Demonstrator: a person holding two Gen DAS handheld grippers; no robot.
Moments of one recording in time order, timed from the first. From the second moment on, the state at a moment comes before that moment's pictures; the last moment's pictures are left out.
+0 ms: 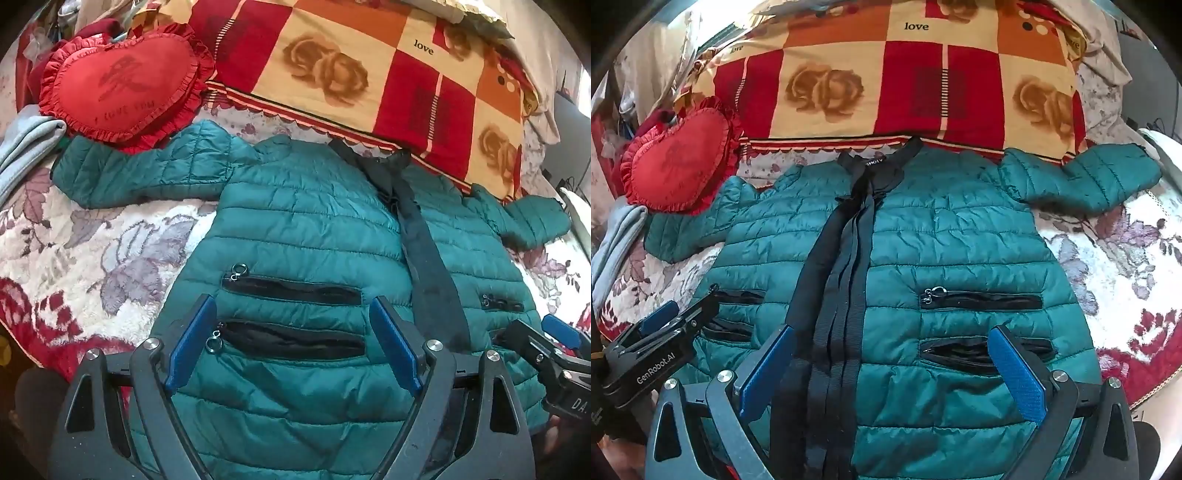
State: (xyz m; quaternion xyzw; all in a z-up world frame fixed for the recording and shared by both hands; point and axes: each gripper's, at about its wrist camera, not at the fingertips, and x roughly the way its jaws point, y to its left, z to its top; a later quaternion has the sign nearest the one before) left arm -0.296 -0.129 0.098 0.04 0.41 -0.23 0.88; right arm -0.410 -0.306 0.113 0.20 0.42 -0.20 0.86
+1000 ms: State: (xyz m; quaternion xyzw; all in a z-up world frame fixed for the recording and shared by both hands) left arm -0.296 -0.135 0.086 0.04 0.42 -0.22 0.88; right arm -0.403 -0.307 0.106 0.21 0.44 -0.20 0.85
